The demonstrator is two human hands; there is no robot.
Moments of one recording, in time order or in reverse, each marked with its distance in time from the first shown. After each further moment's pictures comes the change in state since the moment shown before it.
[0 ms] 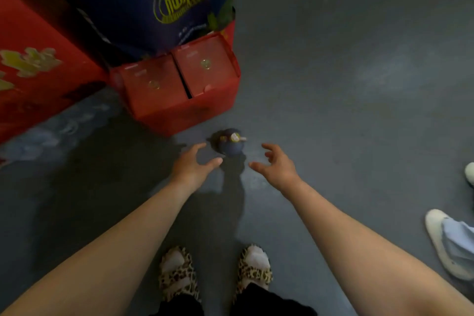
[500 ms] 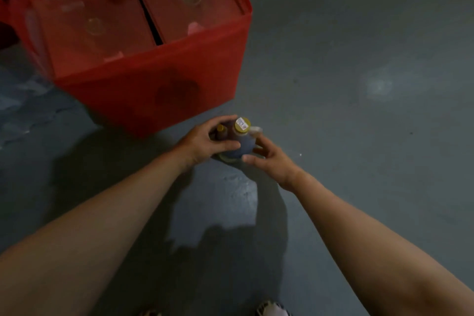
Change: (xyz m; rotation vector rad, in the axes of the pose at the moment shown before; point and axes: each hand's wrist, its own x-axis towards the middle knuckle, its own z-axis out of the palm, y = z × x) left_hand 0.195 -0.067 0.087 -0.268 -0.244 0.476; right_hand 0.189 0.113 0.083 0.245 -0.204 -0.285
